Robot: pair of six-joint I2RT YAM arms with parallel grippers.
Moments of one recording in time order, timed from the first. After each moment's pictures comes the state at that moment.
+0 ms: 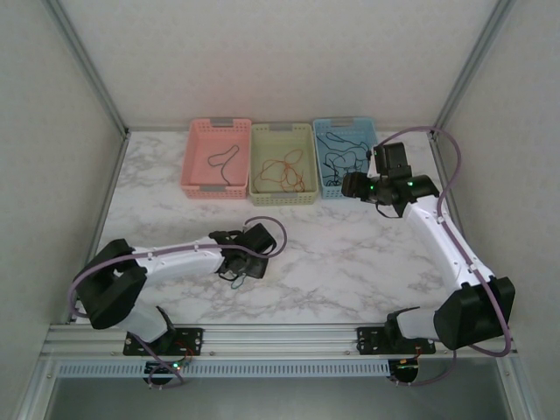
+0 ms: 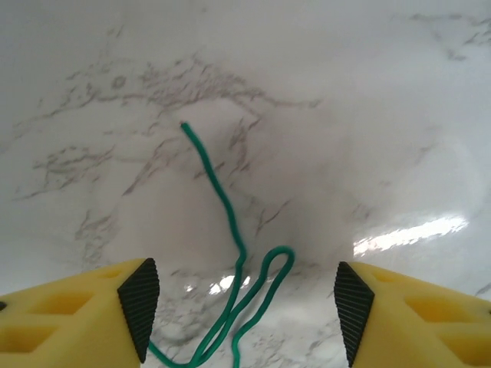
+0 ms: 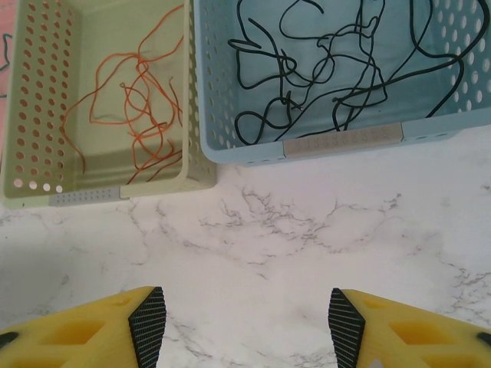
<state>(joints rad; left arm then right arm) -0.94 1.52 0.85 -0.60 -0.24 -0.60 0.29 1.32 1.23 -0.78 -0.09 0.36</state>
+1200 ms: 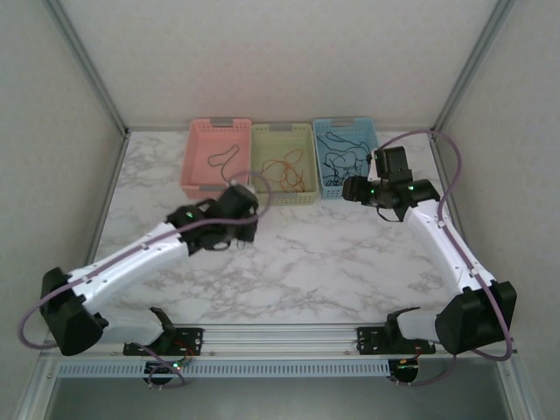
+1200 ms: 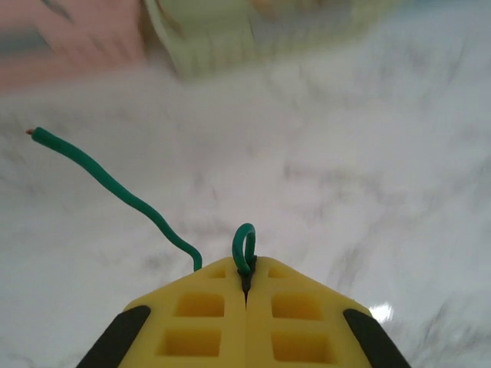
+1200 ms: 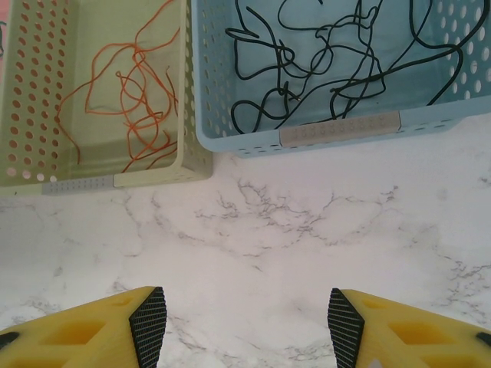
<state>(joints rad) -0.81 1.28 1.19 -0.80 -0.26 -0.50 0.29 1.30 1.19 -0.77 -0.09 0.35</state>
